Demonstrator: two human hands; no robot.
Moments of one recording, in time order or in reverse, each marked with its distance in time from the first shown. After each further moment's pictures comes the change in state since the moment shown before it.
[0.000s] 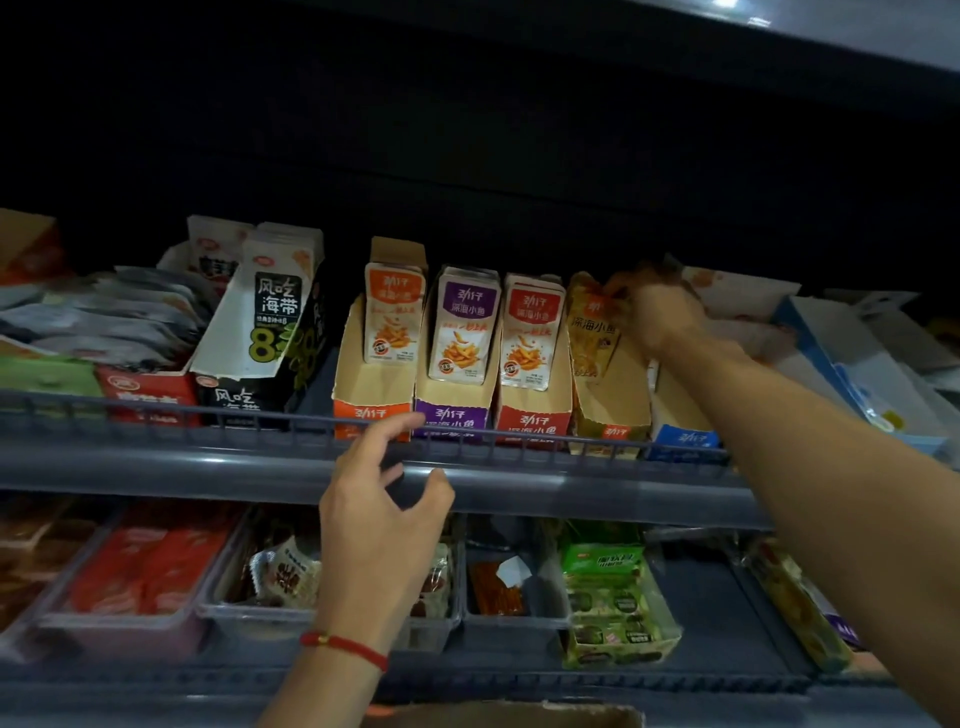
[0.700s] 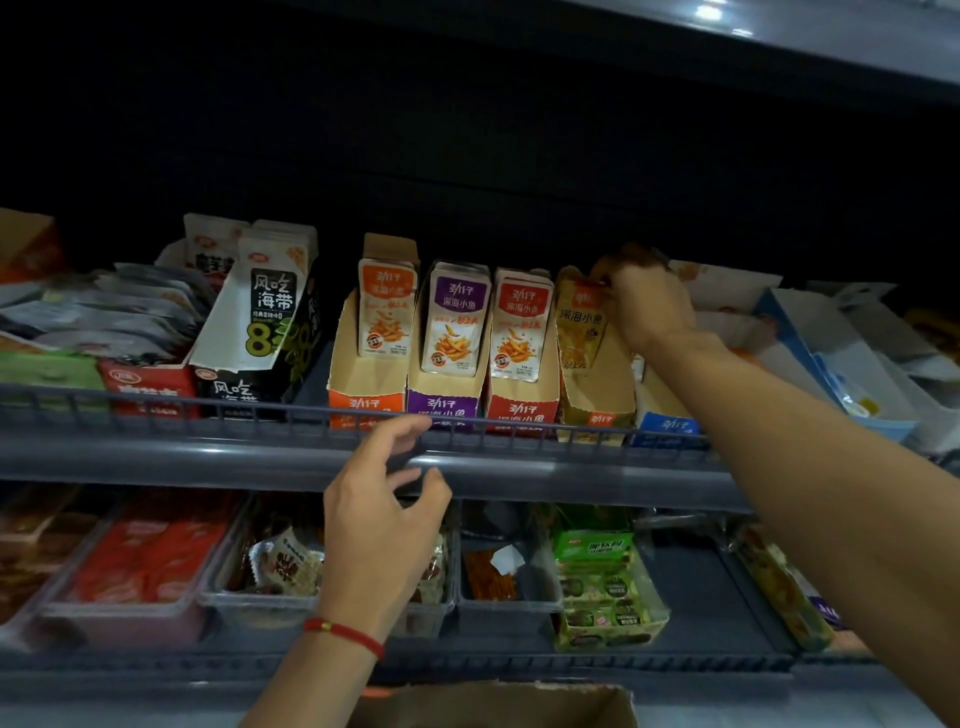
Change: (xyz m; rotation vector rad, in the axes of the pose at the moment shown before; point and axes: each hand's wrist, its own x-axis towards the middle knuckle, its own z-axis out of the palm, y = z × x) left_hand -0.010 0.000 0.002 0.069 -0.031 0.064; right_hand -0.006 0.002 0.000 -0.133 0.192 -0.158
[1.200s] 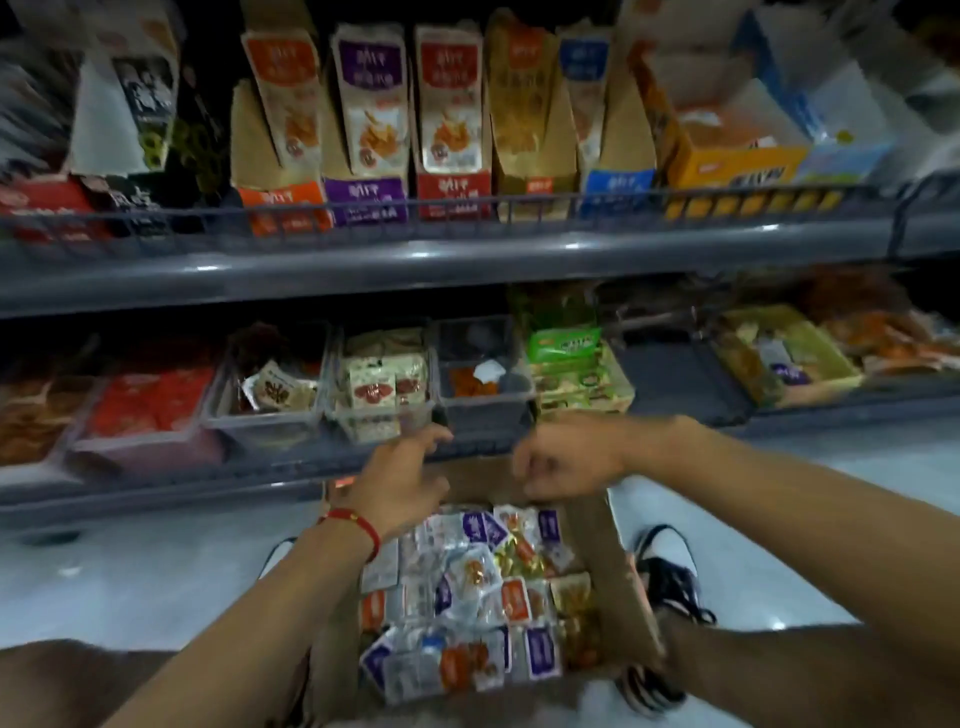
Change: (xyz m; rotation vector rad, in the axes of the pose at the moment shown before) left_hand -0.108 -0.115 0.032 0.593 -0.755 -0.218; right_hand -0.314 -0.061 0.026 0.425 -1.090 -0.403
